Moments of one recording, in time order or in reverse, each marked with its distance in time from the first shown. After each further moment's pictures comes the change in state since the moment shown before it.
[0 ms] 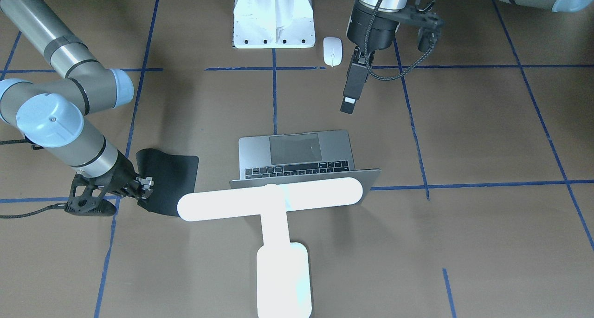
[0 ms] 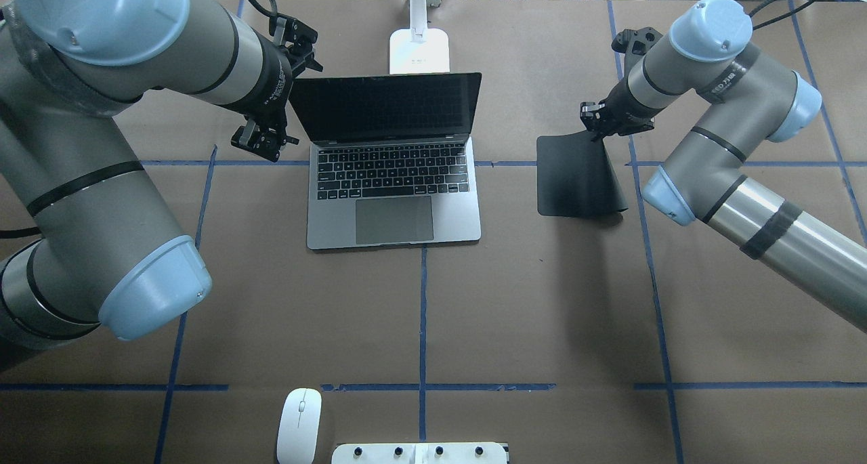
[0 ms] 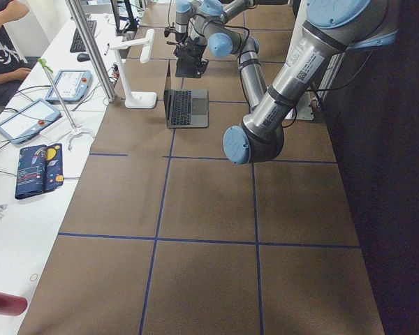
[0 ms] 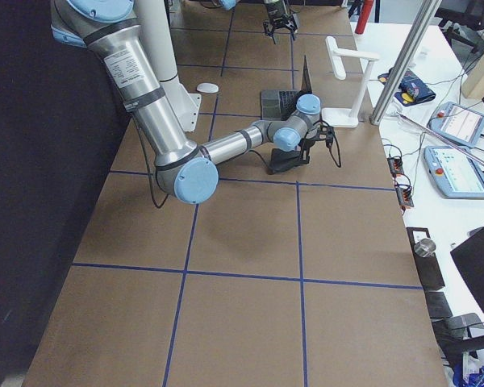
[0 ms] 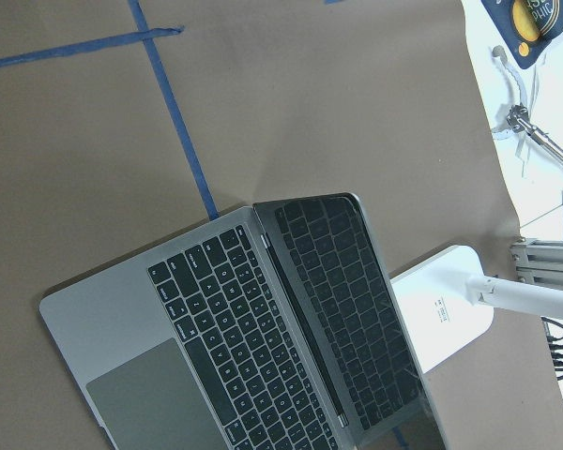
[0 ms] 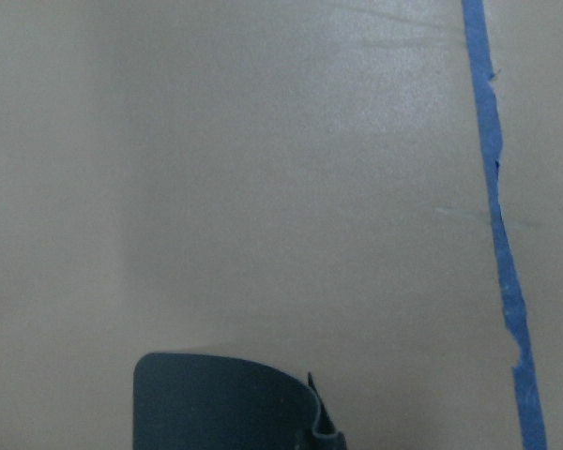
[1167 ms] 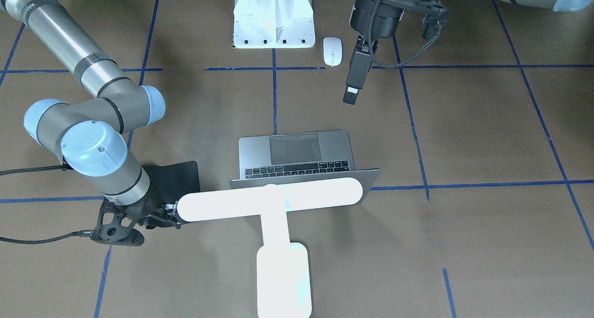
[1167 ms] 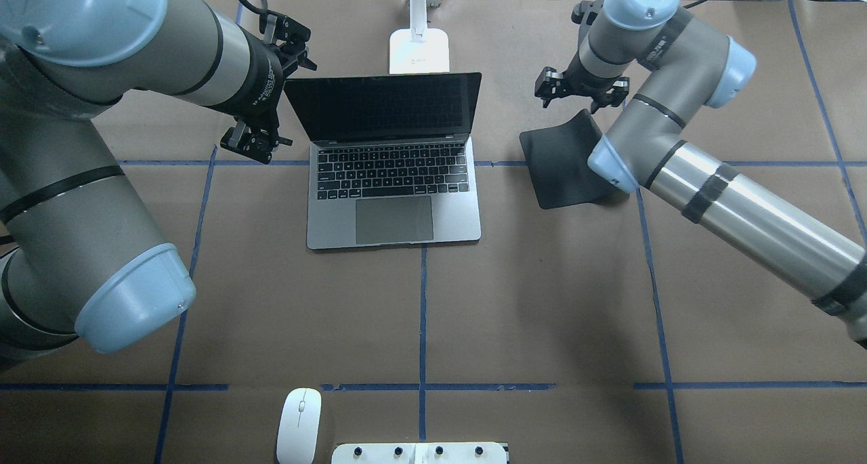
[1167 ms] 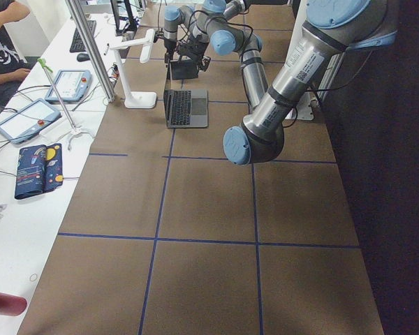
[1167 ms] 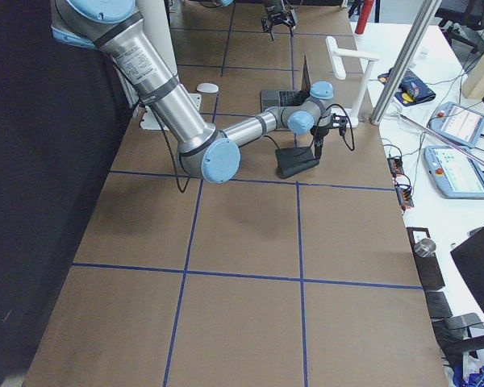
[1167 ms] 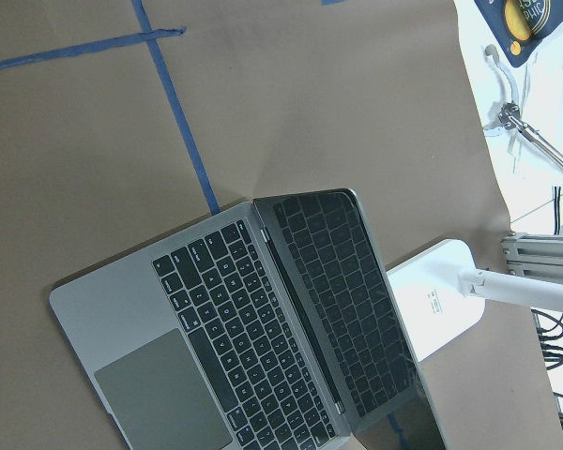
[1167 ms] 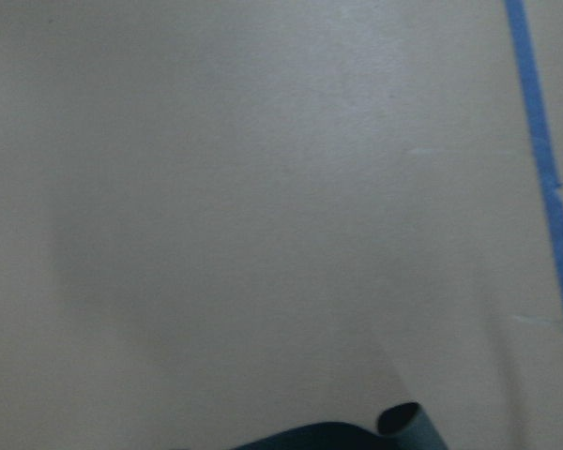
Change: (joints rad) left arm -0.001 0.007 -0.045 0.030 0.000 0.000; right arm 0.002 0.143 -0.118 -0.086 -0.084 -0.005
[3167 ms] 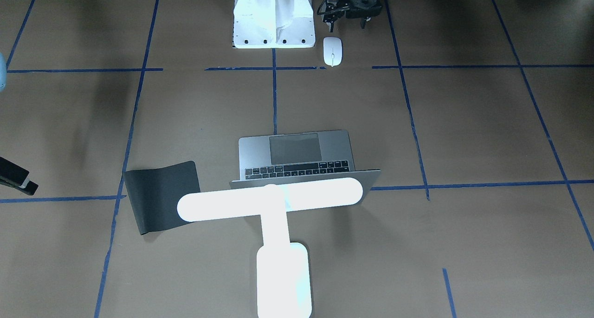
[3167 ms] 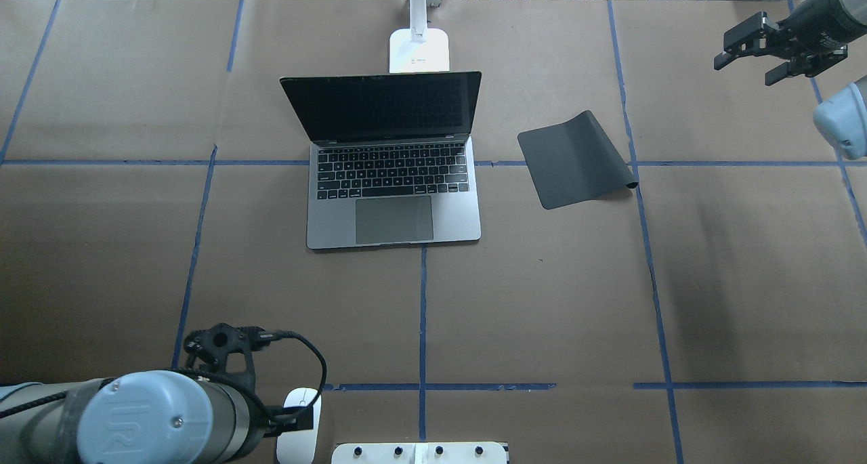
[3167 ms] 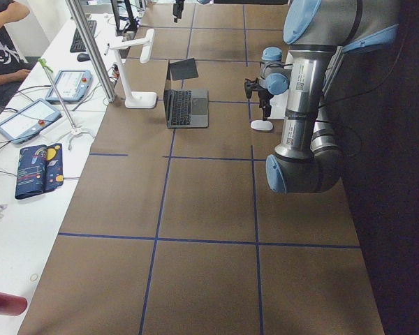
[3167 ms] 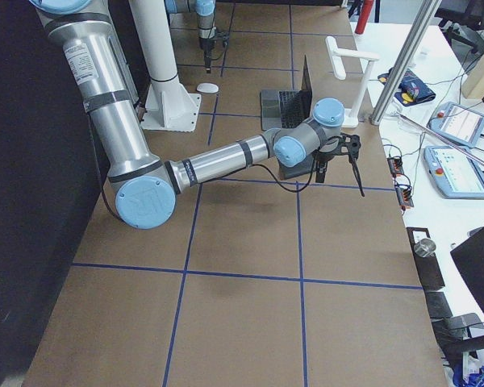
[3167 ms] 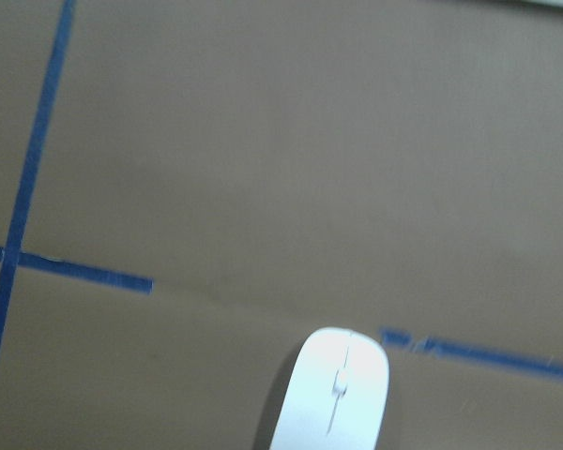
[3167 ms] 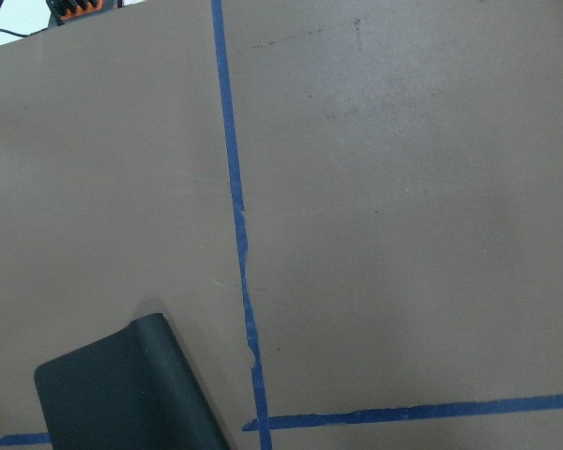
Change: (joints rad) left arm 0.636 0.442 -0.205 -0.008 0.105 0.810; right arm 0.339 -0.338 0.329 -0.024 0.351 -0.201
